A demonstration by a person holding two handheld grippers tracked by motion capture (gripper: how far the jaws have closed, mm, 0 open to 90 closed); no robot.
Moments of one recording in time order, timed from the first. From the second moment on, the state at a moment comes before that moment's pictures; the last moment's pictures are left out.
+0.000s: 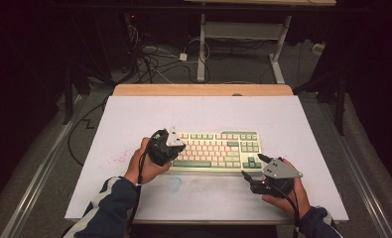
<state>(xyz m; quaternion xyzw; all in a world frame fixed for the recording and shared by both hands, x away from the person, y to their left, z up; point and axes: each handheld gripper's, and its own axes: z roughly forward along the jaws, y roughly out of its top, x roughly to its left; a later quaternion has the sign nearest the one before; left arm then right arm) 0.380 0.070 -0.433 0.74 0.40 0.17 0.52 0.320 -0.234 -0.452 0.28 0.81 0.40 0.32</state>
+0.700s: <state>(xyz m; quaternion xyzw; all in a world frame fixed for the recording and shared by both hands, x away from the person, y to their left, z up) 0.410 0.050 -0.456 0.76 0.41 0.16 0.48 0.320 -0.234 -0.456 0.27 0.82 0.39 0.32</state>
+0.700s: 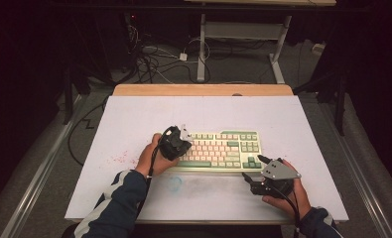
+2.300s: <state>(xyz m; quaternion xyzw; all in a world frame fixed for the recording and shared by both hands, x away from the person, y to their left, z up) 0.364 0.102 -0.432 0.68 0.38 0.21 0.59 0.330 -0.232 -0.448 0.28 0.81 0.42 0.30</state>
